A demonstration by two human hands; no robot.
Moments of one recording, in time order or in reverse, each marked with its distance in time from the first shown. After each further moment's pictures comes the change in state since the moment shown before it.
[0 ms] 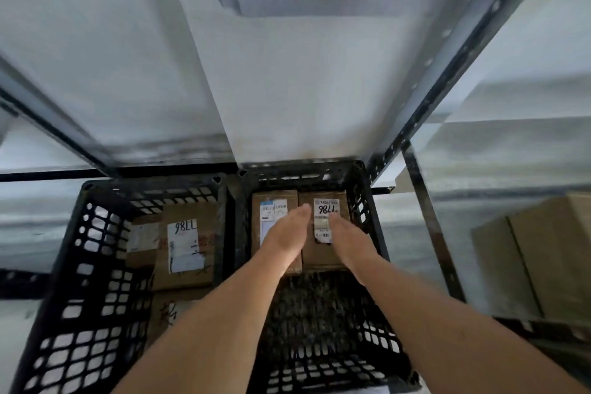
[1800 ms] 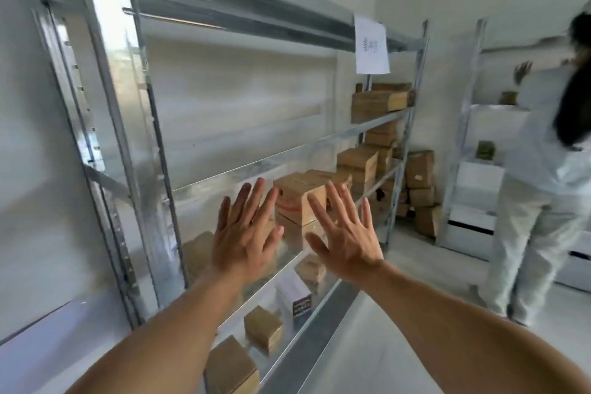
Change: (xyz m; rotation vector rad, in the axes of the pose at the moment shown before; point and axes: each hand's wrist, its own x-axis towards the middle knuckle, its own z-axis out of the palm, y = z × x) left_hand -0.667 0.361 0.248 1.001 0.172 1.862; right_hand -0.749 0.034 -0.509 -0.677 1.249 -0.242
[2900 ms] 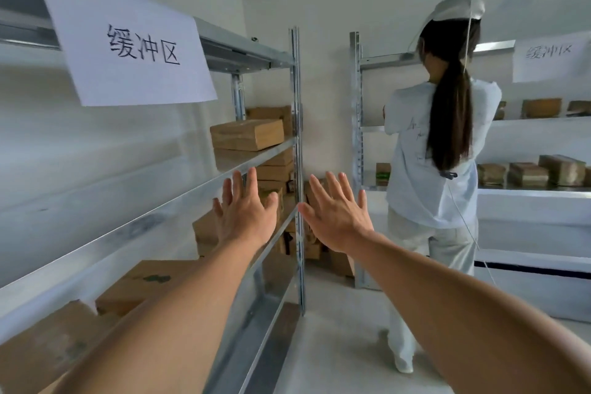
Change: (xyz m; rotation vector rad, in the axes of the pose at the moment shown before) left_hand 0.571 0.310 0.385 -0.225 -0.136 -0.192; right_hand 0.269 0.600 0.051 0.014 -0.050 0.485
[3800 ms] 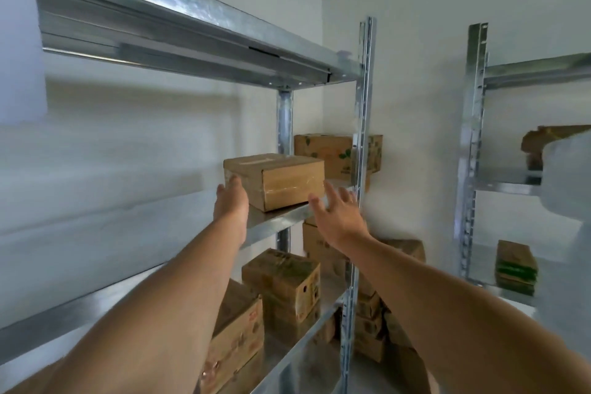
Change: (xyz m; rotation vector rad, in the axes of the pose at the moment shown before) left_hand 0.427 0.019 0.193 -0.898 0.303 -0.757; right_hand 0.489 0.123 0.133 0.442 -0.088 -0.137
